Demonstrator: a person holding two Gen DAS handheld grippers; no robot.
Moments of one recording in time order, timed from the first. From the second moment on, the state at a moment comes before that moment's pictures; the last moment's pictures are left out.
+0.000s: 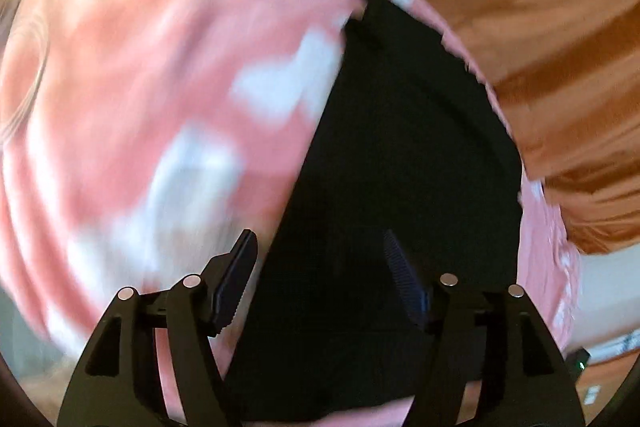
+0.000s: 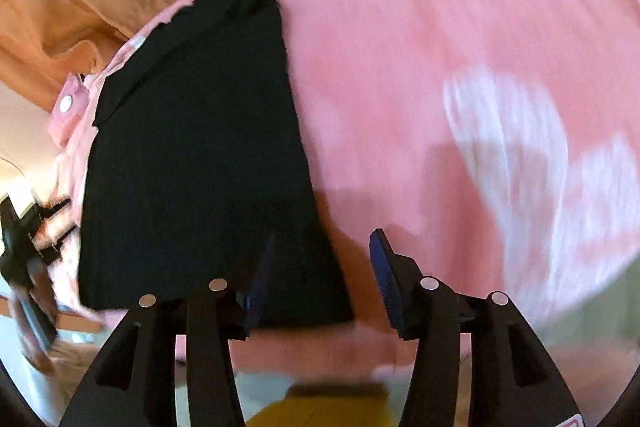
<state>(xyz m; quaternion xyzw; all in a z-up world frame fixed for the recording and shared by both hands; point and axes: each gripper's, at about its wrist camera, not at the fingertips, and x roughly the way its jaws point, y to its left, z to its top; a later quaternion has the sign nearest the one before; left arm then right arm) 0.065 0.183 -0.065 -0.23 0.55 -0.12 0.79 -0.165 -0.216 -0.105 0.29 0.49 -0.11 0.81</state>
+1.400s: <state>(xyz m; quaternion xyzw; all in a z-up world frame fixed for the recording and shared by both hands) -0.132 0.223 0.013 -0.20 0.50 -0.21 0.82 -0.303 -0.197 -0.022 0.21 0.40 -0.05 0.89</state>
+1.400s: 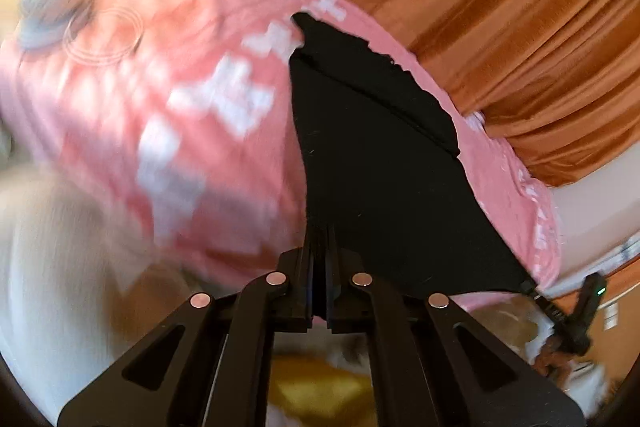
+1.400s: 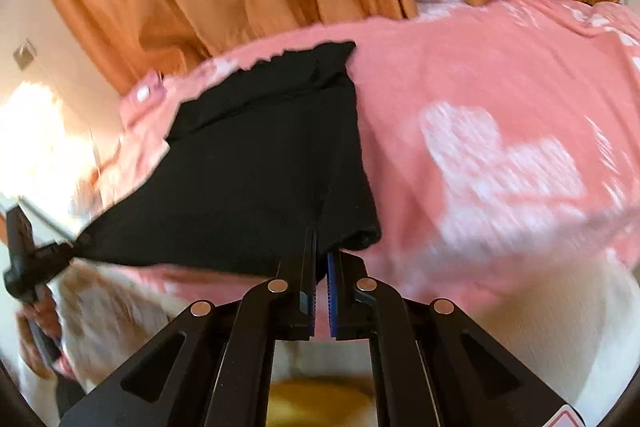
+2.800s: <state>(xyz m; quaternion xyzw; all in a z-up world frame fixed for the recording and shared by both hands) 0.146 0.097 0.021 -0.10 0.42 -0.15 0.89 -0.016 -0.299 -0.034 0.24 0.36 0.01 0.90</state>
